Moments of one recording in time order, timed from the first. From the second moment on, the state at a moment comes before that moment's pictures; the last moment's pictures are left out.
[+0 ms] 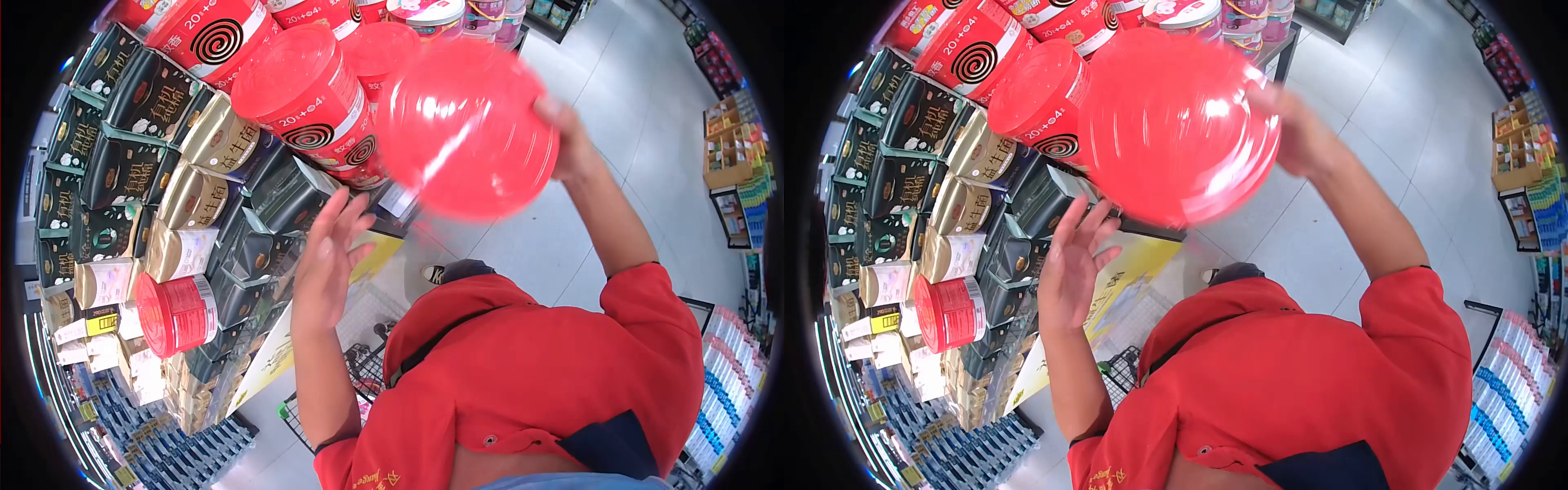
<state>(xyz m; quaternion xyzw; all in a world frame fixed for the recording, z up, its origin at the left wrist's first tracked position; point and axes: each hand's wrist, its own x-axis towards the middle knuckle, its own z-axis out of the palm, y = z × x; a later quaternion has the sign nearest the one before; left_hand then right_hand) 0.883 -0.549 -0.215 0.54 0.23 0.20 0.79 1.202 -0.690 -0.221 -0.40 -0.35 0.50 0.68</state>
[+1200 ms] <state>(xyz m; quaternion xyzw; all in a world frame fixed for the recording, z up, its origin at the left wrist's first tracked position) 0.760 -0.604 -0.304 0.36 0.45 0.34 0.74 1.315 -0.520 -0.180 -0.60 -0.28 0.38 0.65</state>
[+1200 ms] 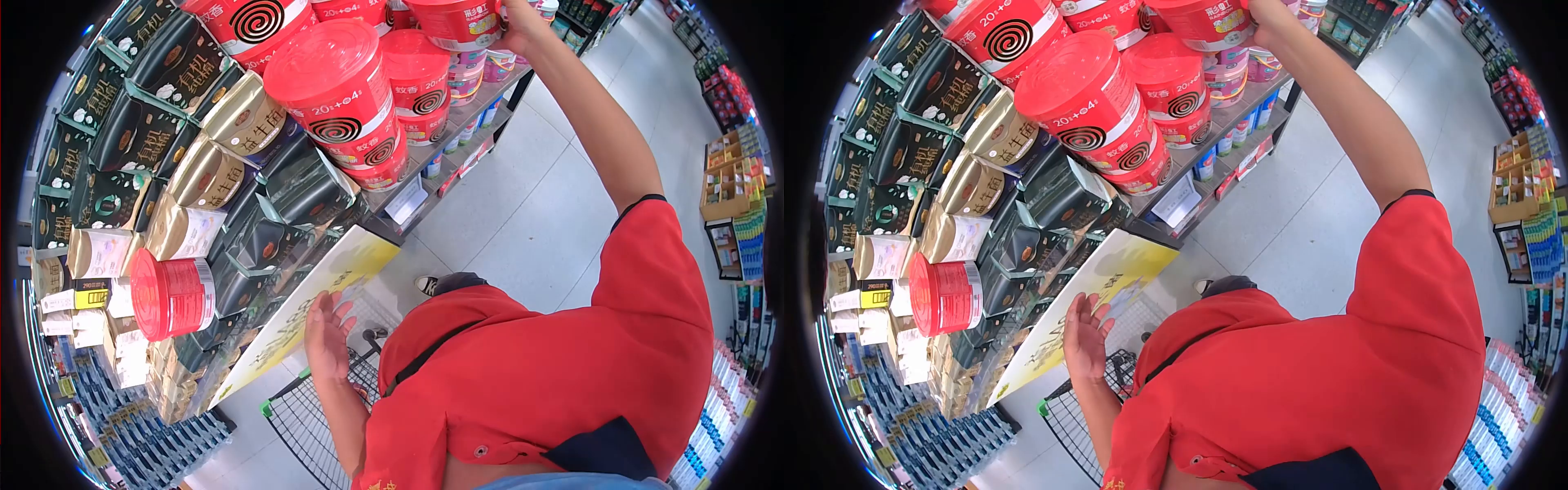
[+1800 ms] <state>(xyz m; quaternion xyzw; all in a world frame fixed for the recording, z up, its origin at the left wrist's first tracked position) 0.758 -0.590 -0.294 0.36 0.46 0.47 0.66 1.304 -0.479 -0.174 -0.50 -0.24 0.39 0.74</state>
